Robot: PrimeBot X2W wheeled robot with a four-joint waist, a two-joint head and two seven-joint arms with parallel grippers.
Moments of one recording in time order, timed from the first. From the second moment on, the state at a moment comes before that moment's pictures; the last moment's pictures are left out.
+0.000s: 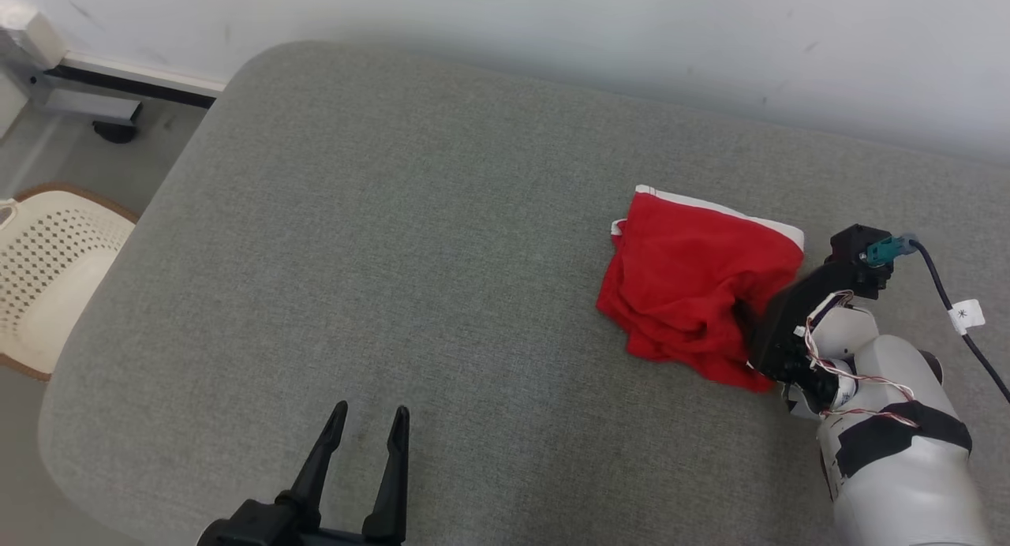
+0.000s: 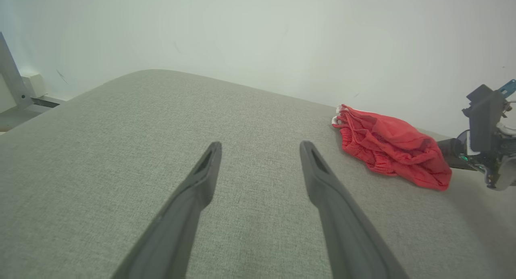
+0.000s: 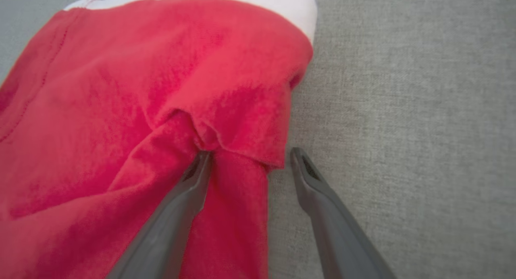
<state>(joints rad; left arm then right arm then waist) -0.02 0.05 -0.21 0.12 -0.29 -0.13 -0.26 -0.72 -0.05 -0.27 0.88 0.09 0.13 0.50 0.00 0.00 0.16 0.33</state>
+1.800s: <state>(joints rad) -0.12 0.07 -0.17 0.11 -0.23 -0.13 -0.26 -0.59 -0.82 0.46 0.31 0.20 0.13 0.52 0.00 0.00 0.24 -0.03</state>
